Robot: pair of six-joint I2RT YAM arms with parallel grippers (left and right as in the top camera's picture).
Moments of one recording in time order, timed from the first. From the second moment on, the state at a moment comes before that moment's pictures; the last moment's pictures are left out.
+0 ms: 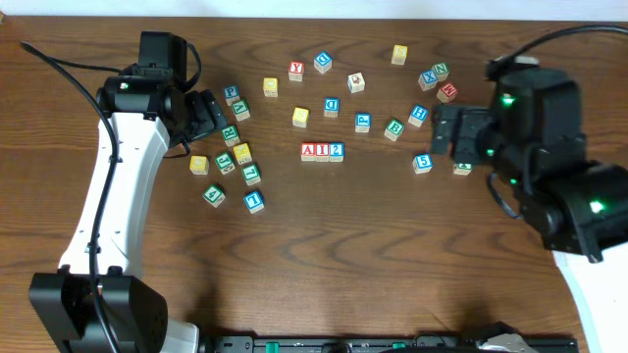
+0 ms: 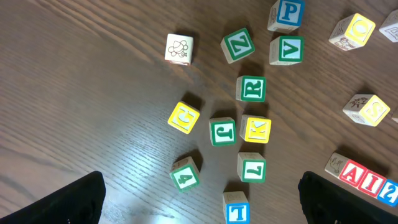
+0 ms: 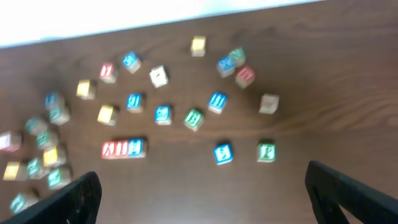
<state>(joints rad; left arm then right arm) -0.04 1.65 1.54 -1.12 -0.11 -0.48 0.29 1.22 1.54 -1.04 0.15 0.31</state>
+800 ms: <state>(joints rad) -0.04 1.65 1.54 -1.12 -0.11 -0.48 0.03 0.35 0.49 -0.17 0.03 0.10</state>
